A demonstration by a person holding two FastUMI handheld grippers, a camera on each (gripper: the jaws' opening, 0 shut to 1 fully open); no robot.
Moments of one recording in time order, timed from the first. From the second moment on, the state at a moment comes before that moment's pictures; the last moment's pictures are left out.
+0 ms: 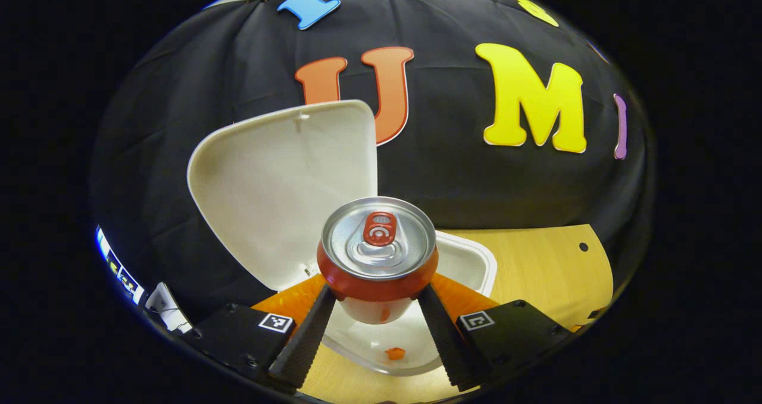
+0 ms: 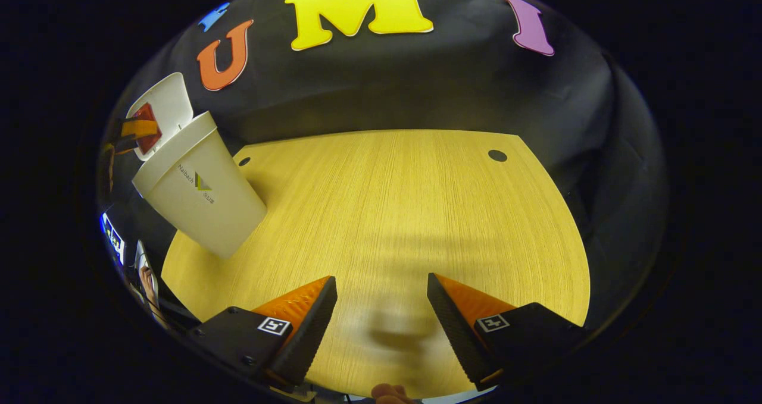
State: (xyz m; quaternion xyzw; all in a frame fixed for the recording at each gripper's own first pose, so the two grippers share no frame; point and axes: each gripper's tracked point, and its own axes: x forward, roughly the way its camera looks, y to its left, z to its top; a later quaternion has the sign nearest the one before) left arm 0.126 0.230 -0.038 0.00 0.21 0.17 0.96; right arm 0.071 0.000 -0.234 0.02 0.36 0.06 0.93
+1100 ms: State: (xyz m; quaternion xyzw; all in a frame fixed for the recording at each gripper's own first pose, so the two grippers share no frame) left arm 0.114 0.225 -0.012 0.04 0.17 0.19 0.97; right arm 0.059 0.018 -0.247 0.00 0.37 0.08 0.93
